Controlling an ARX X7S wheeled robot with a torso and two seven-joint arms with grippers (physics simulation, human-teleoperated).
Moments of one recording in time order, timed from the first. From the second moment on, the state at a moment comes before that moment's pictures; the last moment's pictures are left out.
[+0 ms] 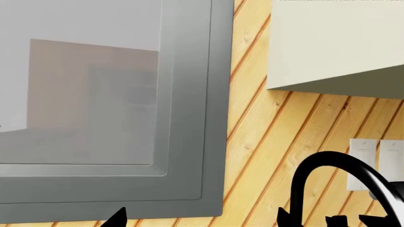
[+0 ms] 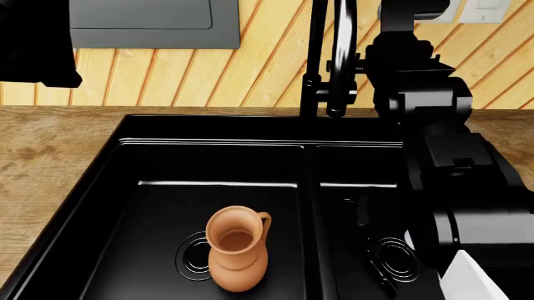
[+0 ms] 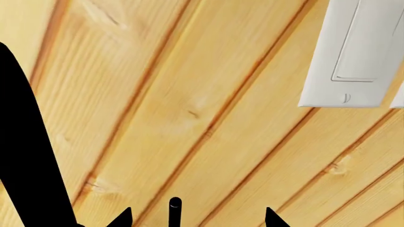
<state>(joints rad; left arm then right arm) -1.08 -1.14 0.18 0.68 -1.80 -0.59 -0.82 1.58 0.06 -0.11 1.31 0.07 0.41 0.07</state>
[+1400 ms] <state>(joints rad) -1.09 -1.14 0.16 0.68 -1.80 -0.60 -0.82 1.61 0.05 -0.06 1.31 0.01 0.42 0.06</state>
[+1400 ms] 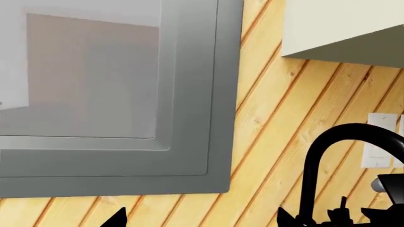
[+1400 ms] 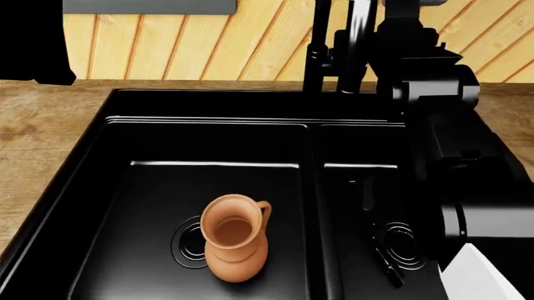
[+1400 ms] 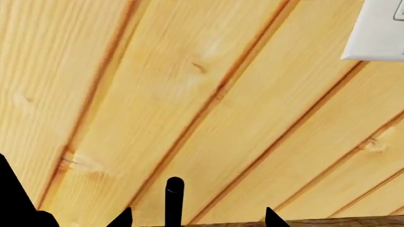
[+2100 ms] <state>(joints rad) -1.09 -1.14 0.16 0.68 -1.81 -0.60 -0.82 1.64 0.05 -0.06 1.31 0.00 0.43 0.05</state>
